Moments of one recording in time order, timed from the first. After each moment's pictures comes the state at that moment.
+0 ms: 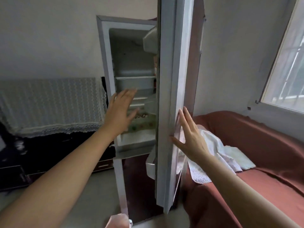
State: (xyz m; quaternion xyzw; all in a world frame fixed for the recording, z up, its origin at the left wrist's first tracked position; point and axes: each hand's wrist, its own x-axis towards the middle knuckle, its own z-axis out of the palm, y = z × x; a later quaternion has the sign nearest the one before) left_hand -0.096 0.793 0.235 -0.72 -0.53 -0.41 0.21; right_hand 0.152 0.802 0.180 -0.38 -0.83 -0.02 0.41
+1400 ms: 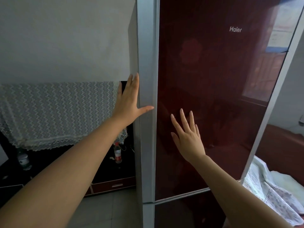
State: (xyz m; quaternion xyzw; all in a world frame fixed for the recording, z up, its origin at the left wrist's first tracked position) left_hand -0.322 1.024 0.261 -0.69 -0.58 -0.36 0.23; right_hand -0.108 1.053 0.159 -0.47 -0.82 -0.09 0.30
